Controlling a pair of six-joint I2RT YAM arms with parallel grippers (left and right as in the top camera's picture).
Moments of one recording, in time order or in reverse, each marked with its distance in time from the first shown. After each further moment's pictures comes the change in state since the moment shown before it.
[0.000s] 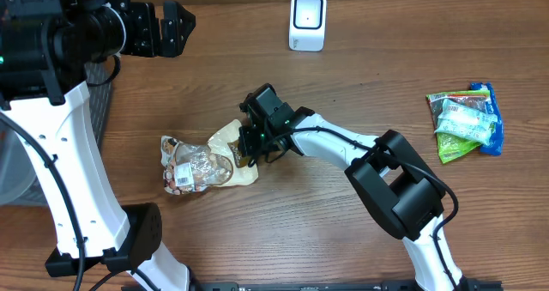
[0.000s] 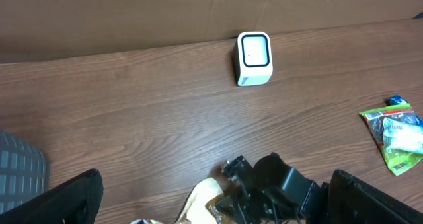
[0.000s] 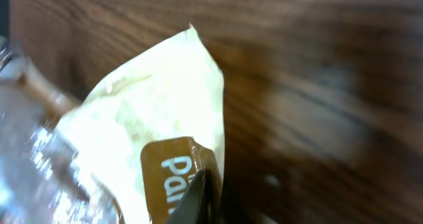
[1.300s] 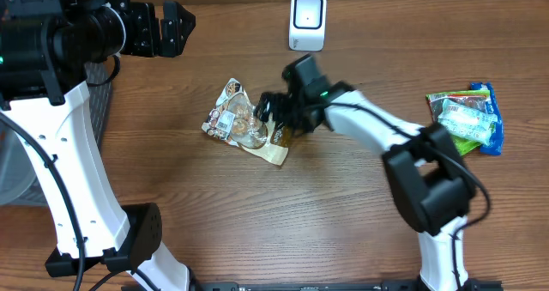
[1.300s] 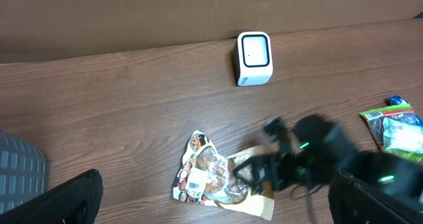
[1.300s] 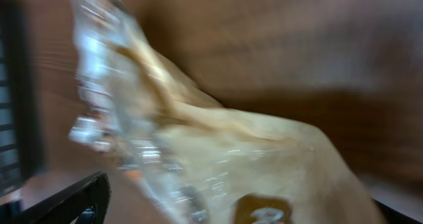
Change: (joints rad) left arm 0.000 0.000 0.000 0.000 0.000 0.000; right arm -0.169 -0.078 -0.002 -0.092 0.047 0.139
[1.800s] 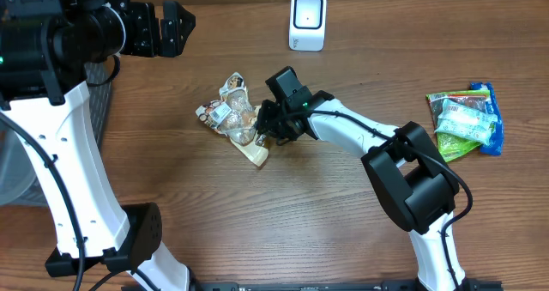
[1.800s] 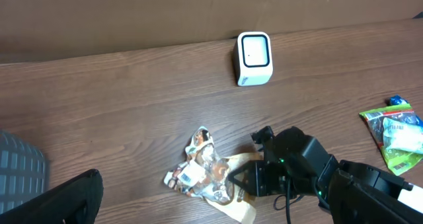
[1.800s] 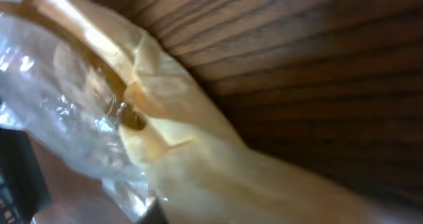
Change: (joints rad) left arm 0.000 0.000 0.000 0.000 0.000 0.000; right arm 0.067 0.062 0.024 0.034 0.054 0.224
